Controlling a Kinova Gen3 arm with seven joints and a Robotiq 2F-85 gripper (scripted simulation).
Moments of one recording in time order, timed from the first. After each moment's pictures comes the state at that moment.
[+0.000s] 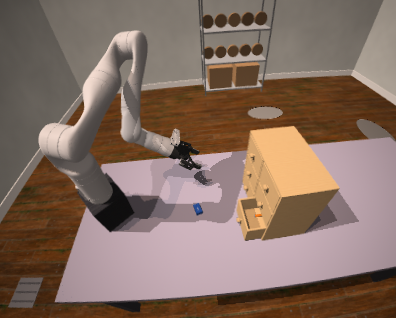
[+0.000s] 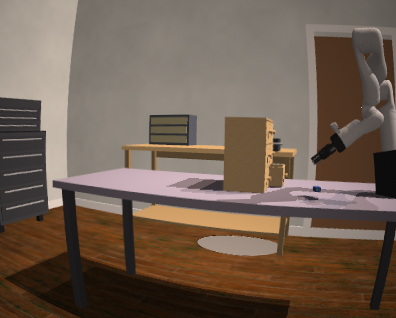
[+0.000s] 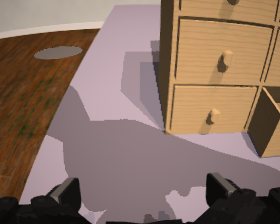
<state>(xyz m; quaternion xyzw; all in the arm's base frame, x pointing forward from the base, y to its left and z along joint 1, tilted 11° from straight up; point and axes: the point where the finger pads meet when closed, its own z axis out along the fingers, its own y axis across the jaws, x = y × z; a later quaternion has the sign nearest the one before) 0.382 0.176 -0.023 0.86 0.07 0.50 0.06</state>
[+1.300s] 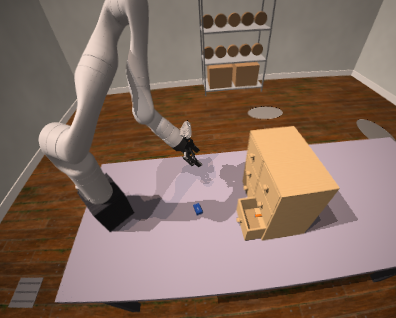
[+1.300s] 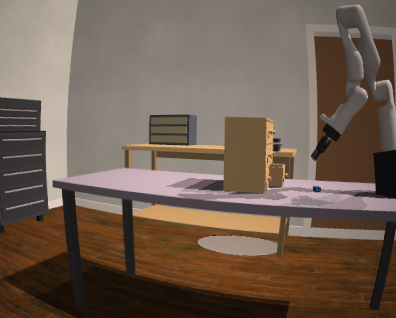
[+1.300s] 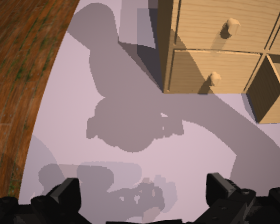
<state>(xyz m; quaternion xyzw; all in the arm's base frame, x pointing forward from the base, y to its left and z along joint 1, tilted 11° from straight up) 0.381 0.177 -0.010 0.93 0.05 0.36 0.06</state>
